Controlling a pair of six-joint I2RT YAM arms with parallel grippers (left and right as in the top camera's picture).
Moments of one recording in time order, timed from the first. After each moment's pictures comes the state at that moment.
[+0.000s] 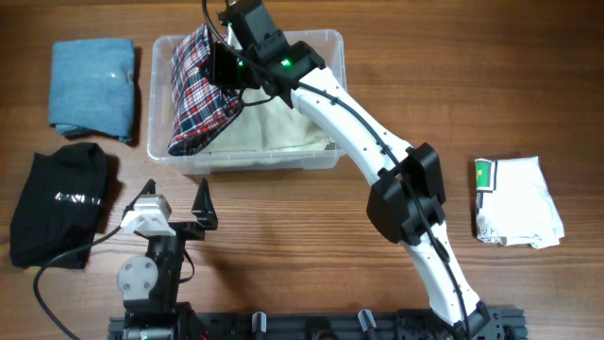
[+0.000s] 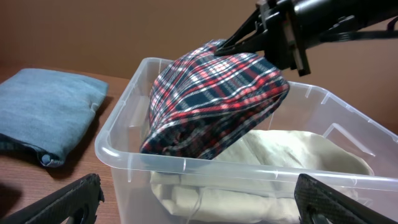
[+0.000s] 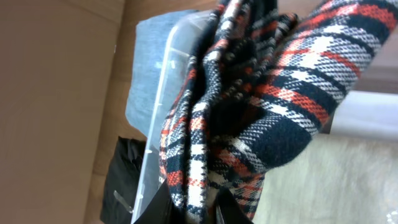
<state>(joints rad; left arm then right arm) 0.05 0.01 0.01 -0.06 0.10 -0.20 0.69 2.39 2.29 -0.60 -0.37 0.74</state>
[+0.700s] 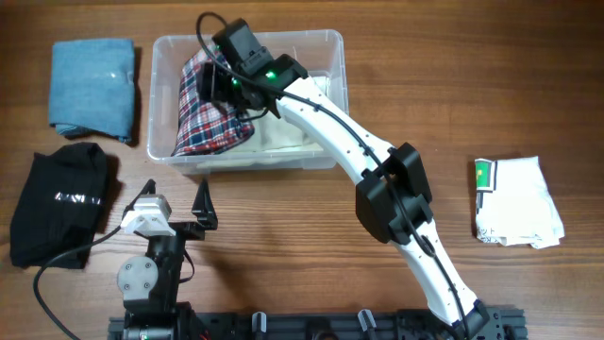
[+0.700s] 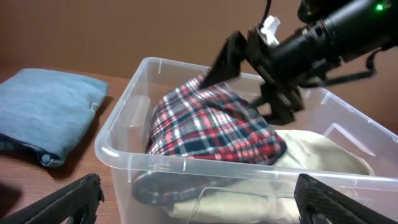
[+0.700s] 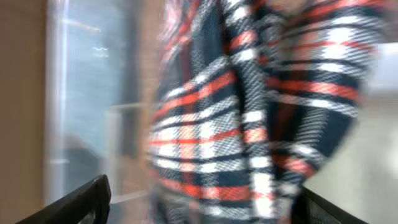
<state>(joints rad) 0.05 0.01 0.01 -0.06 0.10 -0.20 0.73 2.44 2.29 -0.74 -0.15 0.75</state>
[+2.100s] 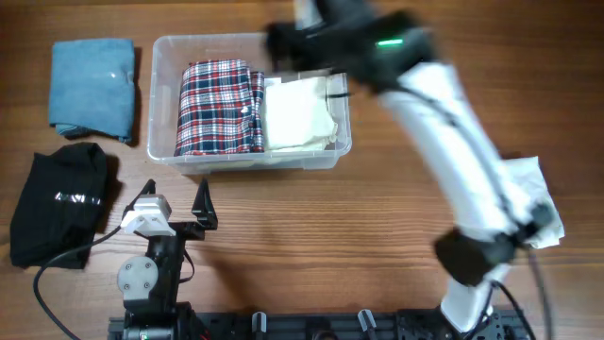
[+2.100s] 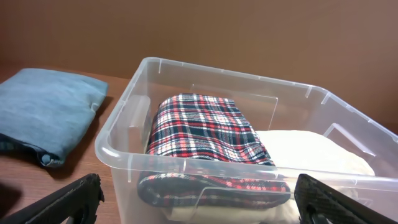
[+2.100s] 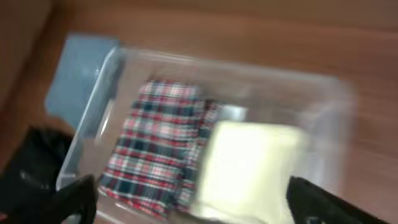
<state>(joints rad) 0.05 0.01 0.01 -0.06 0.10 -0.20 0.55 1.95 2.32 -1.16 -0.02 0.36</state>
